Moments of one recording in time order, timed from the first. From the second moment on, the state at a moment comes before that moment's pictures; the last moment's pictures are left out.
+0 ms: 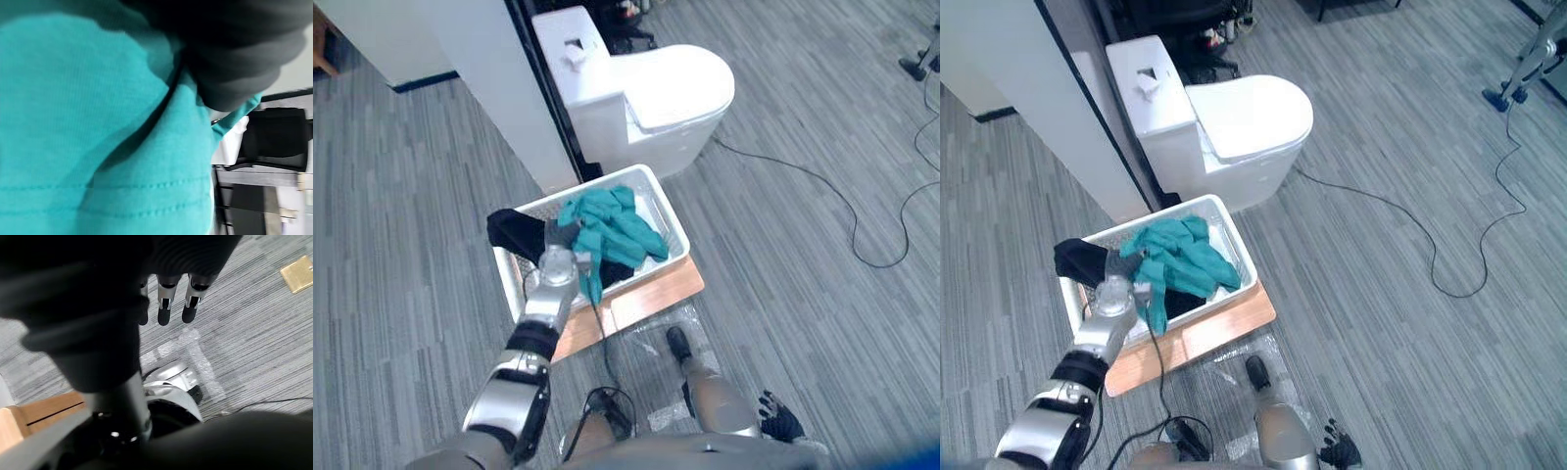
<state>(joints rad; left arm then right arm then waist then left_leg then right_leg) -0.55 0.25 -0.06 0.58 -0.21 0.06 0.40 0.28 -0.10 -0.07 0.71 0.08 -0.02 0.11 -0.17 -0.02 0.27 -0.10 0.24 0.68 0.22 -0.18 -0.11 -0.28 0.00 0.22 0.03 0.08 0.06</state>
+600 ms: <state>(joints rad) -0.64 0.26 -0.02 0.56 -0.21 0.10 0.35 0.26 -0.14 0.00 0.61 0.14 -0.01 0.11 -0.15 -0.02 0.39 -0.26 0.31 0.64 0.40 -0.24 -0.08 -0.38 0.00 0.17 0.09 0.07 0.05</state>
